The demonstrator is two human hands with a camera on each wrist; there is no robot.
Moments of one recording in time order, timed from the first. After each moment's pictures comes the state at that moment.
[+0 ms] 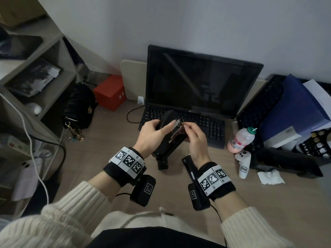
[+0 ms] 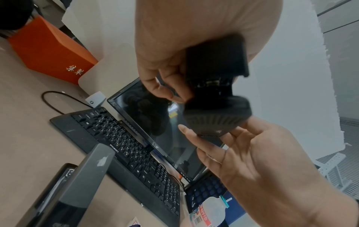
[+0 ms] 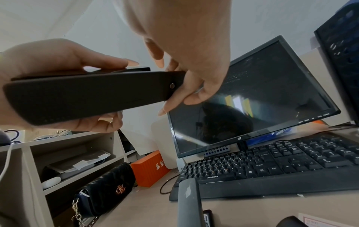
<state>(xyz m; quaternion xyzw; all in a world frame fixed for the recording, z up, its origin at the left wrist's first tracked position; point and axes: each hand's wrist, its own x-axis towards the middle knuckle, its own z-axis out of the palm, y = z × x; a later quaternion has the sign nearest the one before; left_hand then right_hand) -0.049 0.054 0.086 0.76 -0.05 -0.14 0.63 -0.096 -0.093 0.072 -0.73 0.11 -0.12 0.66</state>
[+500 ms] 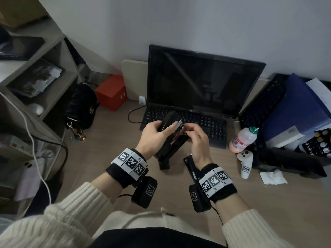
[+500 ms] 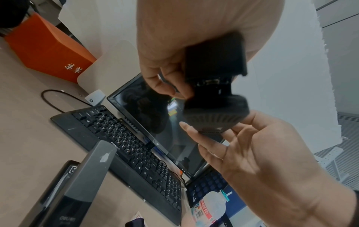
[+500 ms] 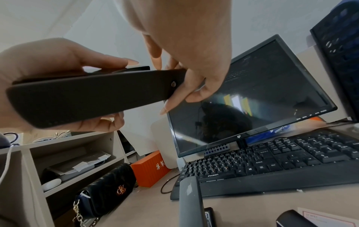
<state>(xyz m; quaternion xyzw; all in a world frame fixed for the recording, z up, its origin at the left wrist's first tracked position) -0.054 0.052 0.086 0.76 -0.05 -0.13 0.64 -0.101 -0.093 0.072 -0.73 0.11 -0.13 0.66</state>
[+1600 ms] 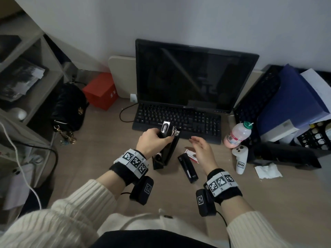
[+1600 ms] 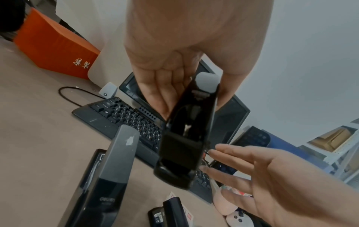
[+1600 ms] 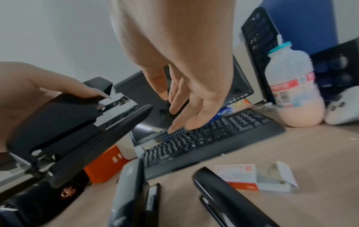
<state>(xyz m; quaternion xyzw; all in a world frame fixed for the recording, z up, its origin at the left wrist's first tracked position) -0.033 0.026 0.046 0.89 -0.04 -0.18 0.42 -0.106 -0.153 0.010 -0.75 0.27 -0.01 0.61</state>
